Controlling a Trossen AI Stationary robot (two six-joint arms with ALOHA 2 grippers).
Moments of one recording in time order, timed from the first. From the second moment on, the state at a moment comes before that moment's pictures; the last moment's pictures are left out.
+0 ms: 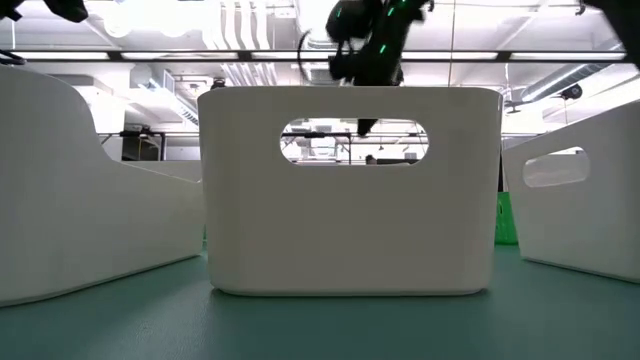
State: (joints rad) left arm -0.67 0.59 0.01 1.51 -0.48 0.77; right arm -0.34 1.89 1.81 -1.12 -0.01 -0.17
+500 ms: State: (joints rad) left arm -0.67 0.64 0.06 1.50 -0.48 0.69; right arm 0.01 1.45 1.19 -0.60 0.00 -0.15
